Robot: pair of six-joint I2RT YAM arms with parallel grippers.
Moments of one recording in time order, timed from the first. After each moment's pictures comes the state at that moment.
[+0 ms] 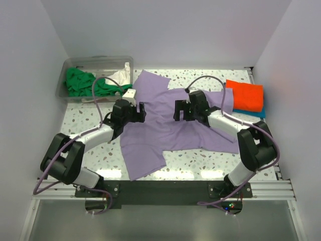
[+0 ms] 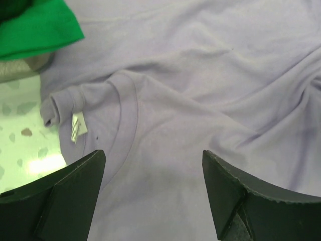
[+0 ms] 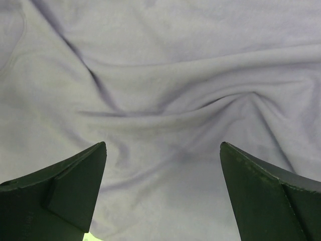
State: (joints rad) left arm -0.43 1.47 0.72 0.26 -0.06 -0.25; right arm 0.47 1.63 1.01 -0.15 -0.02 0.37
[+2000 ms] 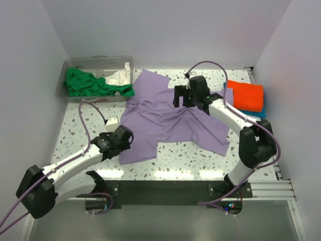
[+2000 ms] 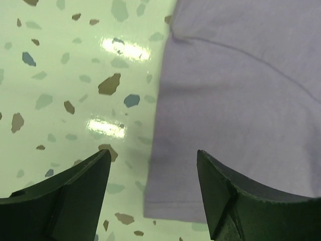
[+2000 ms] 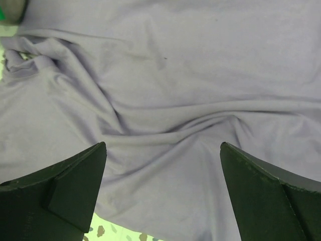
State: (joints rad) left arm -0.68 1.04 0.56 -0.62 -0.58 -0.83; right arm 0.45 1.67 1.26 -0.28 0.00 0.31
